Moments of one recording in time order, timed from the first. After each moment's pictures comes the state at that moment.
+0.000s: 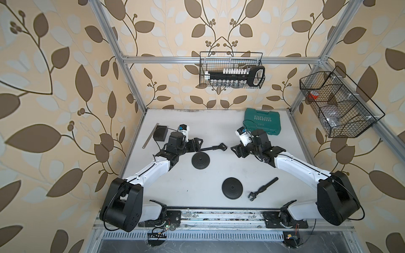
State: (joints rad) left arm -0.30 1.30 0.71 0.05 0.29 -0.51; right arm 0.47 1.42 0.88 -0.15 -0.17 -0.06
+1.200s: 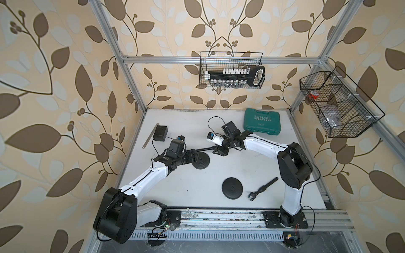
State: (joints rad) left arm -0.33 1.20 0.64 -0.30 0.20 -0.57; right arm 0.61 1.96 1.44 -0.48 -0.29 -0.54
